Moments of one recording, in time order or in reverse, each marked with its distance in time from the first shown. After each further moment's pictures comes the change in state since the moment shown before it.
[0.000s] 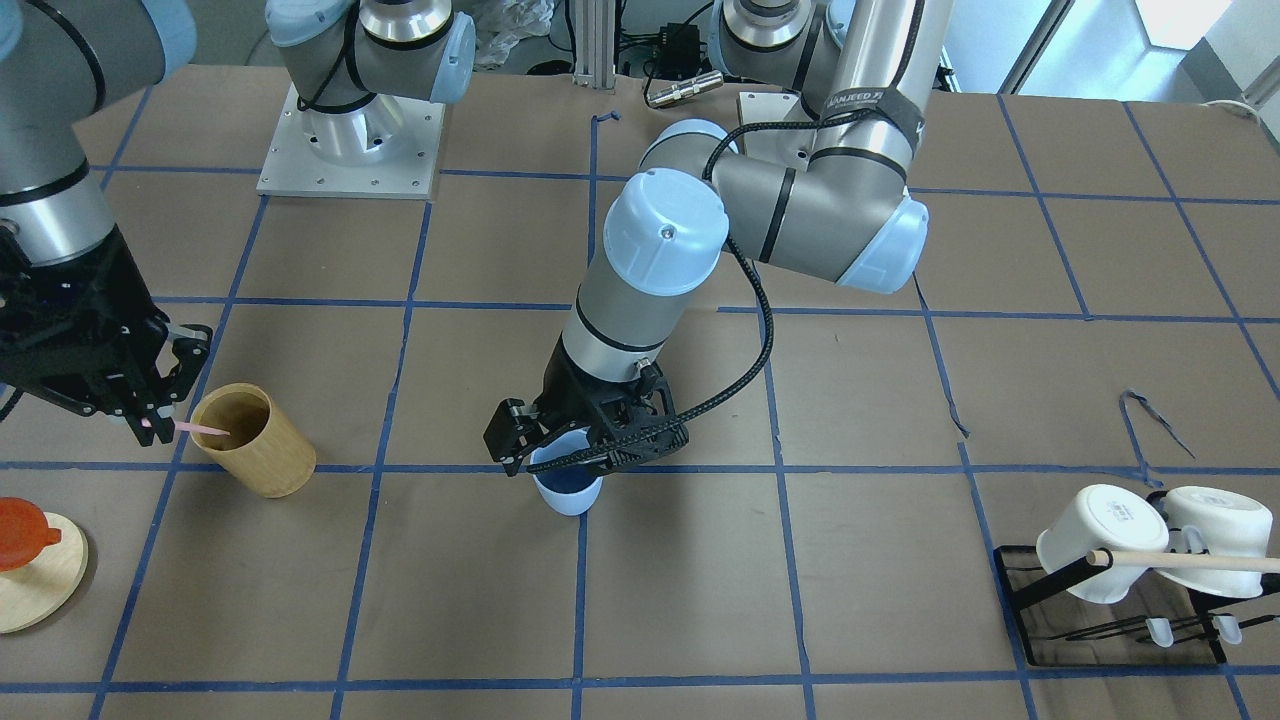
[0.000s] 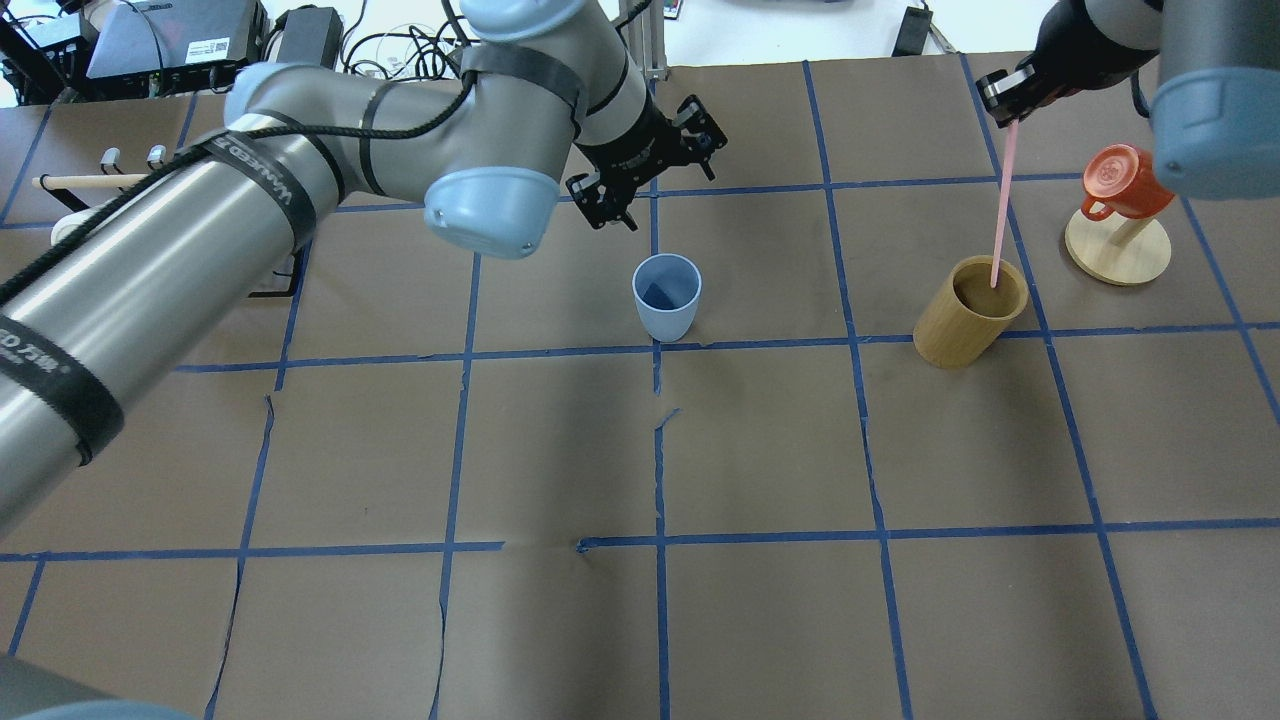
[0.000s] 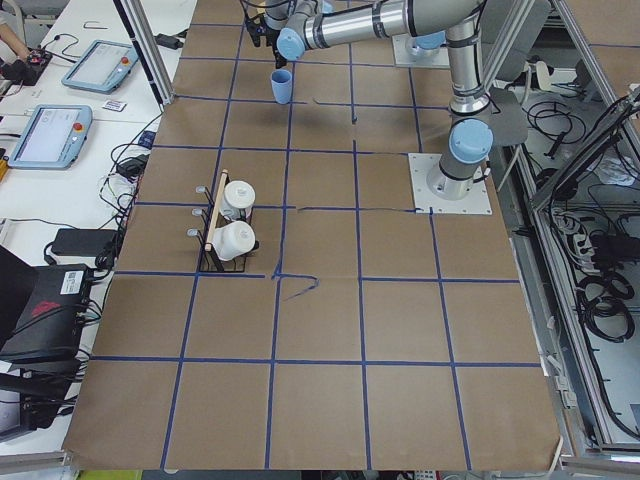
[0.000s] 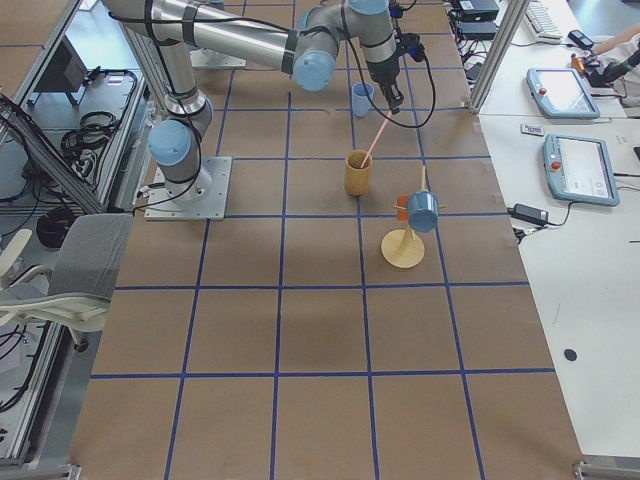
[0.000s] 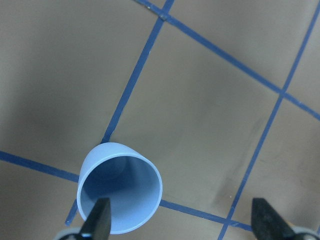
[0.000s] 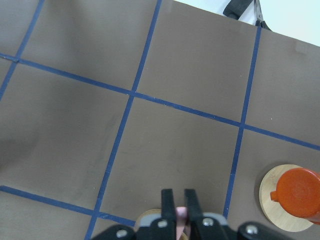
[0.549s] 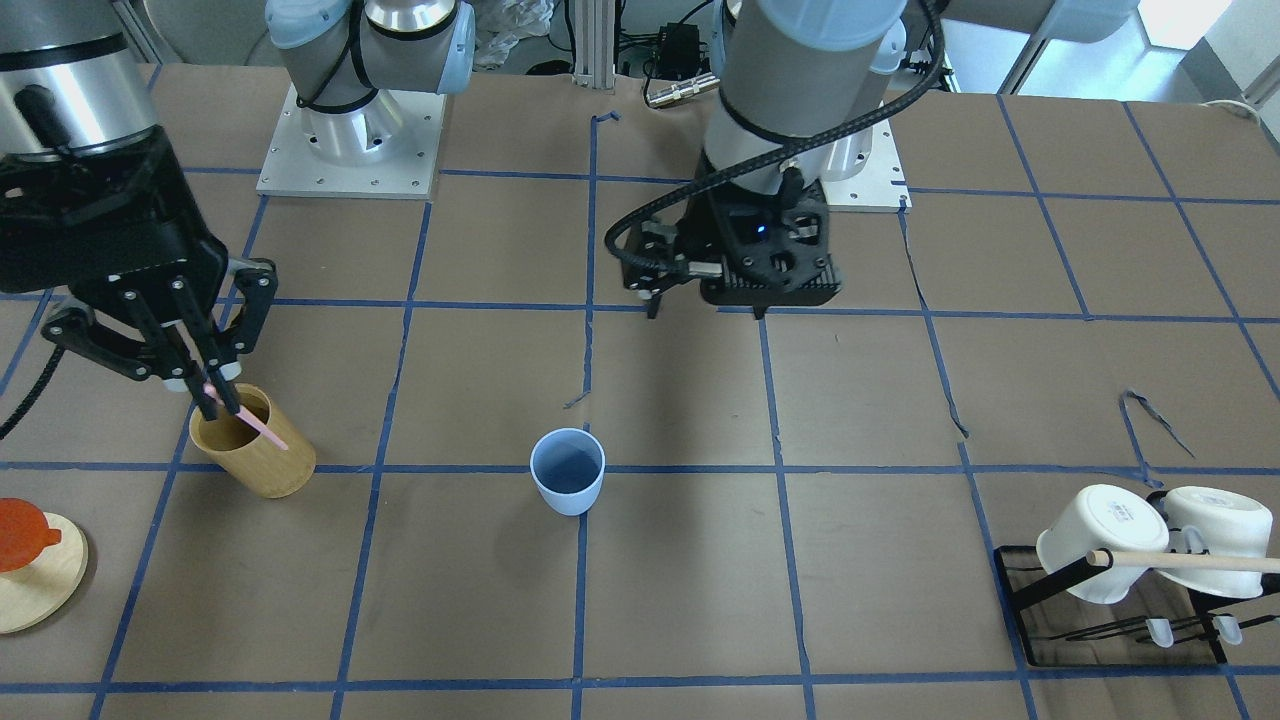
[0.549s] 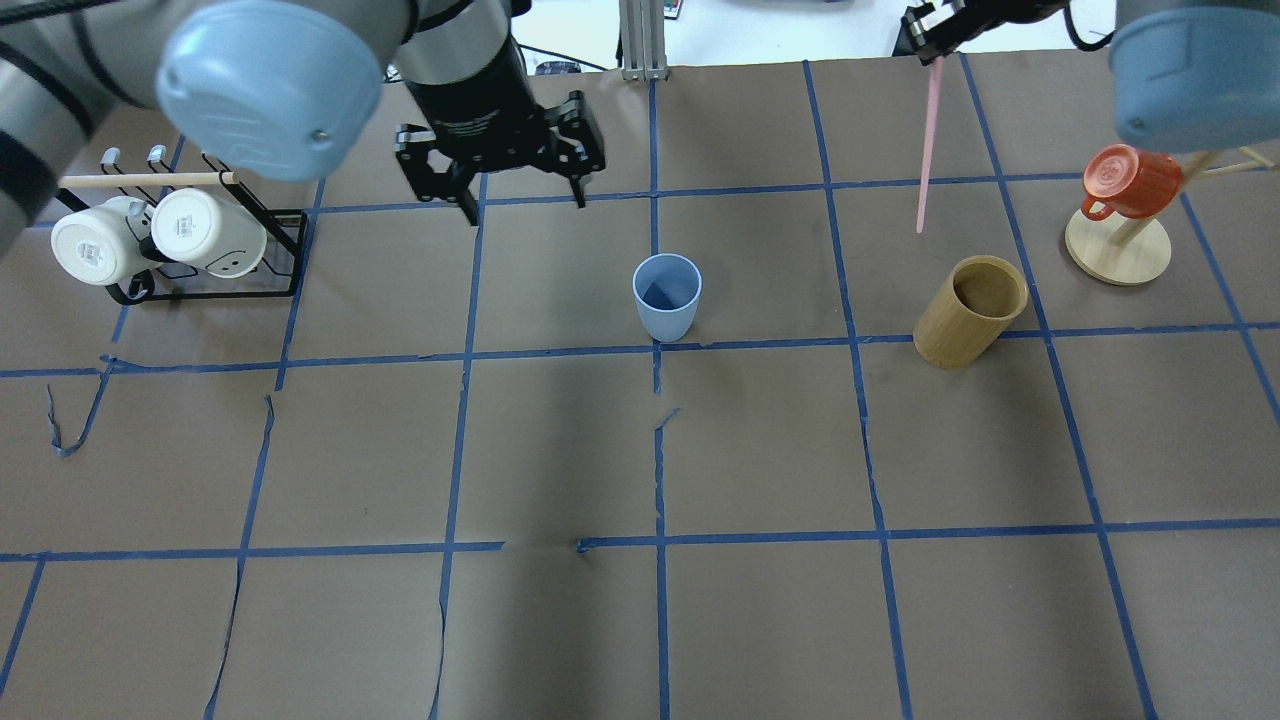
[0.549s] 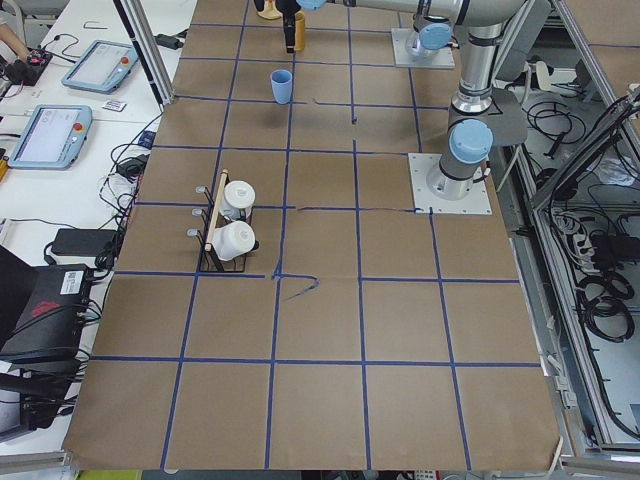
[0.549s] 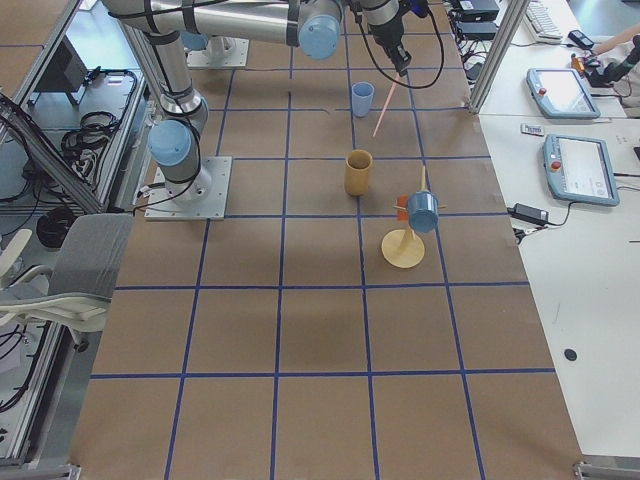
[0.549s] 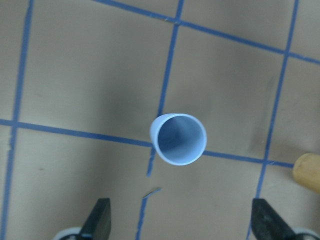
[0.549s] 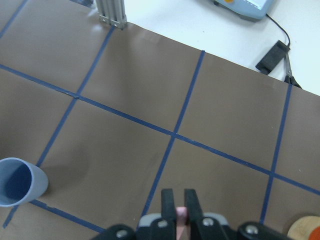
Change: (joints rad) left arm 0.116 0.216 0.036 -0.510 0.191 0.500; right arm 0.143 0.006 -0.089 -0.005 0.057 0.023
